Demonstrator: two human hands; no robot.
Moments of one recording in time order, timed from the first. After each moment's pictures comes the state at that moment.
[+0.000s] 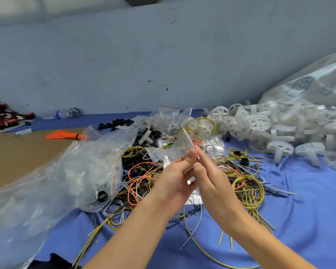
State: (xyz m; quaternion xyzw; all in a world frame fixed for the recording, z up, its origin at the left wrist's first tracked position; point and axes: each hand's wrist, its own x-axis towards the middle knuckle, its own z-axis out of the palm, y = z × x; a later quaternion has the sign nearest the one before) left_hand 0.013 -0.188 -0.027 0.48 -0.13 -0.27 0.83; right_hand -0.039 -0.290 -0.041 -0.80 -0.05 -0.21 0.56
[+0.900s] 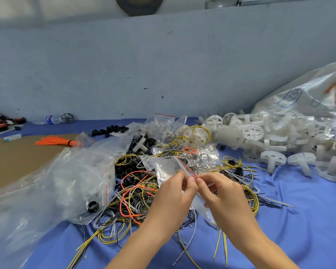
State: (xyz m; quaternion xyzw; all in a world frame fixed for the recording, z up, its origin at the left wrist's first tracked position) left_hand 0.001 -0.183 -0.044 0.84 -0.25 0.07 0.47; right_hand -0.042 -0.316 -0.047 -0.84 0.00 -0.28 0.47
